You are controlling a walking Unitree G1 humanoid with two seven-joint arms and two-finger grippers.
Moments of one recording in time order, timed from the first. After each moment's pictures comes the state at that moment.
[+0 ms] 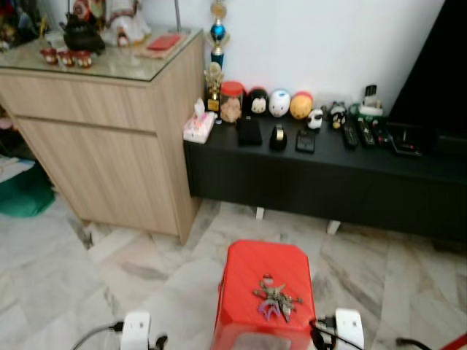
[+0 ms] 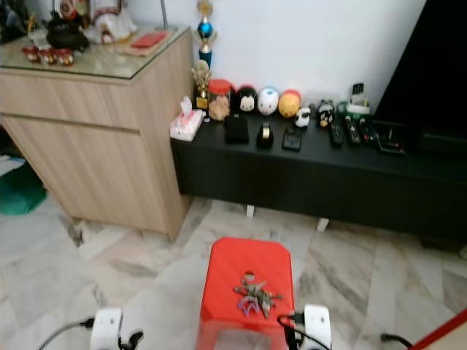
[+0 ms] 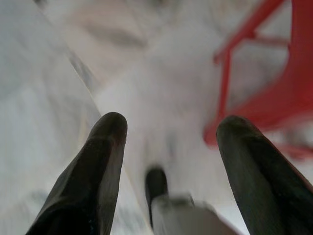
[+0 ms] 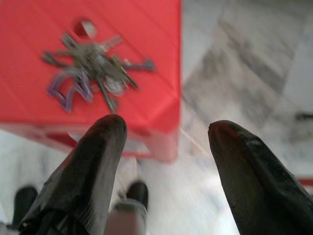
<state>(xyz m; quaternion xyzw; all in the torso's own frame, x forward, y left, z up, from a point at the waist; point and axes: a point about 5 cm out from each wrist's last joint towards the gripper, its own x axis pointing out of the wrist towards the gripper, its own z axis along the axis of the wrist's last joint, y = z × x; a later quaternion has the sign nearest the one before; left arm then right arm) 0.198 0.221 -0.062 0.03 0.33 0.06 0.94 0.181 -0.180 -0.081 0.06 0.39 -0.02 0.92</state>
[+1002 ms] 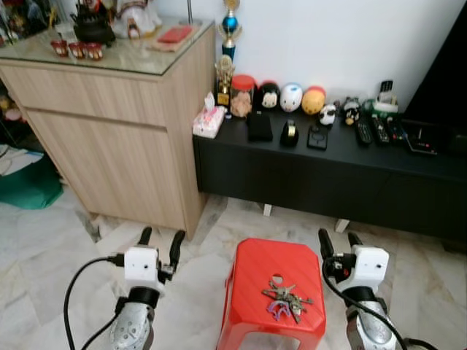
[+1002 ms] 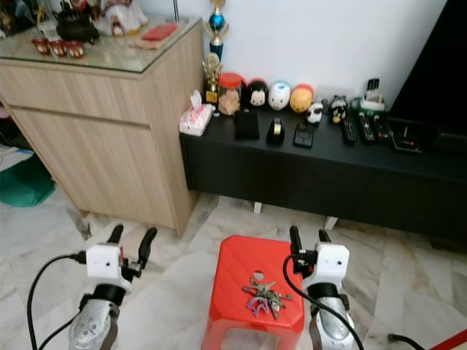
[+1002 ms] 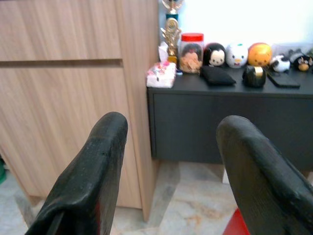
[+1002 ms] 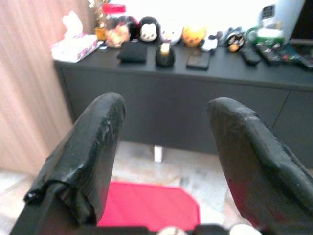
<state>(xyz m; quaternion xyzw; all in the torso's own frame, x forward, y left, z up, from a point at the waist) 0.245 0.179 0.063 0.04 -0.08 -0.01 1.00 0.247 -0.182 0.027 0.03 0.01 0.01 1.00</state>
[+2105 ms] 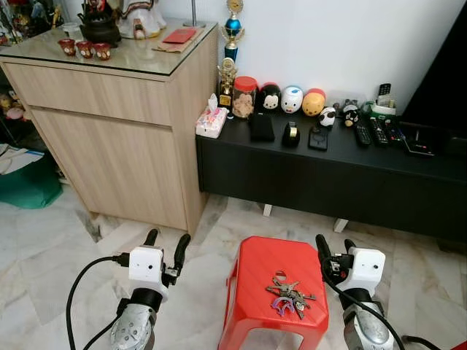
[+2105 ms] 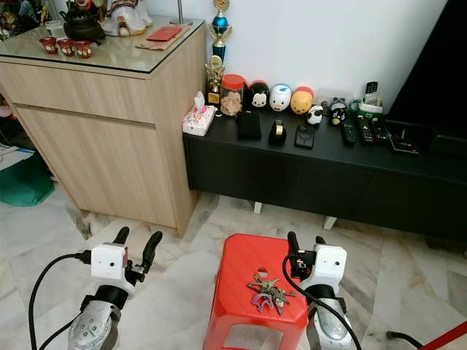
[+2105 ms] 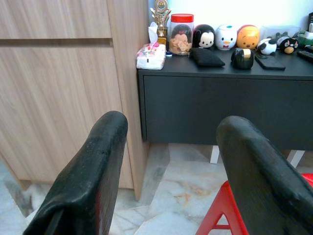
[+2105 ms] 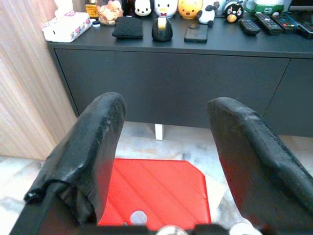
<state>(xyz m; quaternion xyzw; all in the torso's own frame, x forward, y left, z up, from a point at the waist) 0.237 0.169 0.061 0.04 -0.04 -0.04 1.00 0.252 -0.180 0.024 0.05 0.05 -0.01 1.00</state>
